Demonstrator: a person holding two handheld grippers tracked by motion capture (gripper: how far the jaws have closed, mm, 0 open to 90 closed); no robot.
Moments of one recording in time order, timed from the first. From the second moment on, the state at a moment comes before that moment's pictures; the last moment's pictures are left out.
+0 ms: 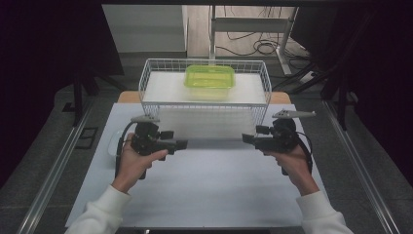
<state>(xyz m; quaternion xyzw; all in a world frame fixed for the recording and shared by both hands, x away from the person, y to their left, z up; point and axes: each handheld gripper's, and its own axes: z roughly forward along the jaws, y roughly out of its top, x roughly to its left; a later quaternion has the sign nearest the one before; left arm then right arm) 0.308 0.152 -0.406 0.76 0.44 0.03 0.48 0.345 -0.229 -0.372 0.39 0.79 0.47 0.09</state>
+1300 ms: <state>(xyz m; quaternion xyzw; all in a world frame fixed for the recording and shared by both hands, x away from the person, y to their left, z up) 0.297 0.176 -0.448 0.77 0.48 0.03 0.41 0.320 -0.238 -0.452 0.41 0.82 0.40 0.04</state>
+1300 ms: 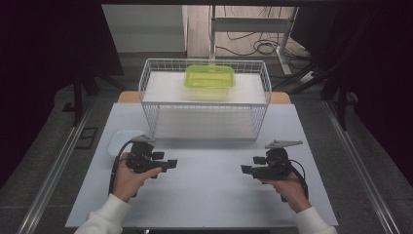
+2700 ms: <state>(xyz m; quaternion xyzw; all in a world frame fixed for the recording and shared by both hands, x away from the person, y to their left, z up) 0.399 0.346 -0.450 0.73 0.64 0.10 0.22 0.326 -0.236 -0.460 0.43 0.82 0.39 0.02</state>
